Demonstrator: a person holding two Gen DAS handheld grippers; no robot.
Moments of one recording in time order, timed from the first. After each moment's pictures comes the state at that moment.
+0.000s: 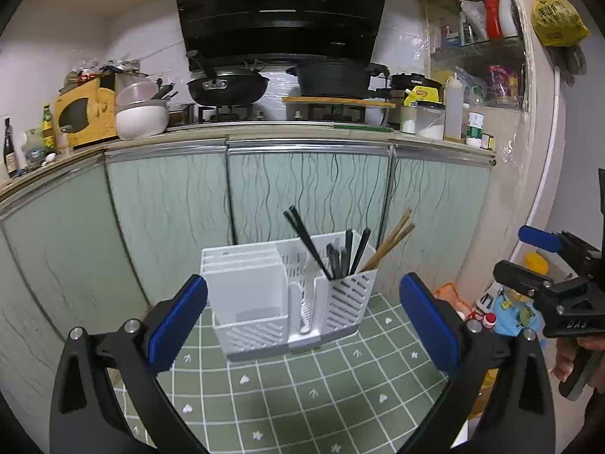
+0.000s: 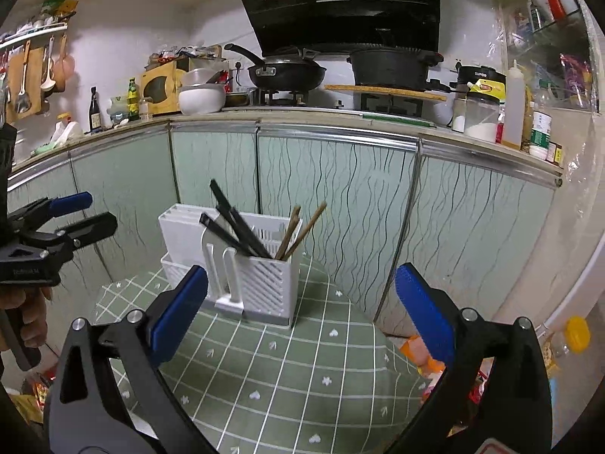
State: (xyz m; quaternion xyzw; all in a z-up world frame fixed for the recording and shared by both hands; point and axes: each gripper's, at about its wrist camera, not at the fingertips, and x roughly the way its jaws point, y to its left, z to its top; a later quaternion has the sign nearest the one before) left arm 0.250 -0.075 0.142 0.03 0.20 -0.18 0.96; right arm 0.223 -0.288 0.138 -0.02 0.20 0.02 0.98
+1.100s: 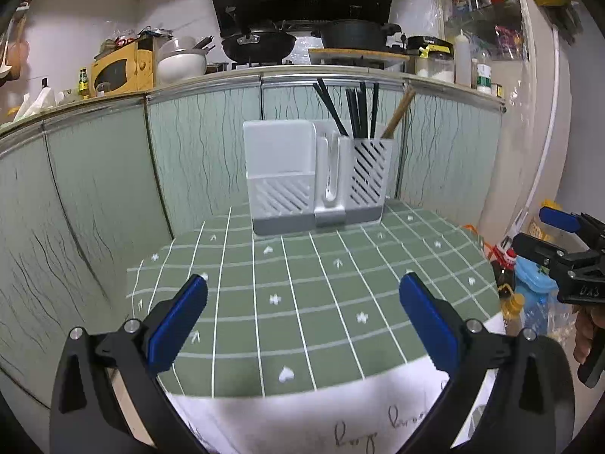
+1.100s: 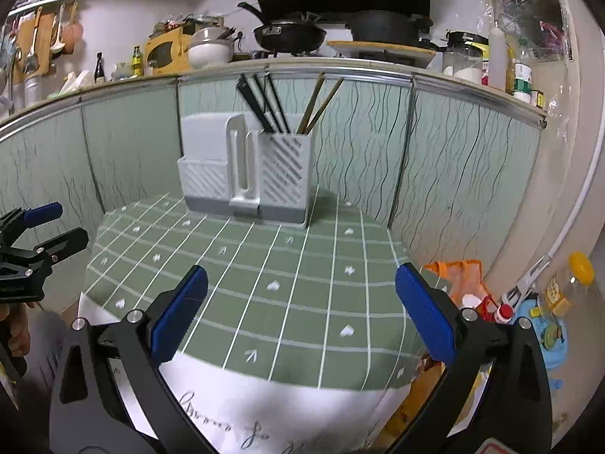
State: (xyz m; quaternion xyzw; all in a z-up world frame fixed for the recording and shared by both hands) left arm 0.137 -0.031 0.000 0.04 0.24 -0.13 0.96; right arm 0.128 -0.255 0.004 -0.02 0.24 0.01 0.97
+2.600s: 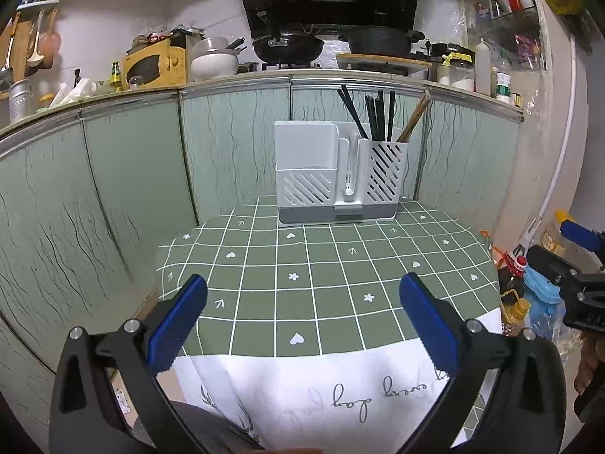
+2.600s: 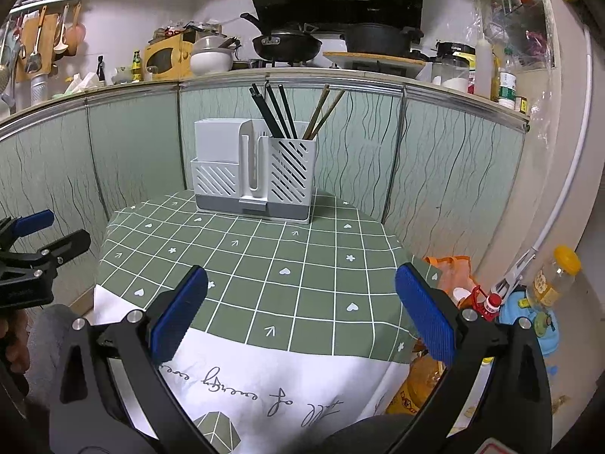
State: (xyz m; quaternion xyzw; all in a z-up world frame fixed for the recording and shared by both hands) left arm 0.096 -0.022 0.013 0.03 0.24 -0.07 0.97; right arm 0.079 -0.235 0.010 -0.03 0.22 -0.01 0.98
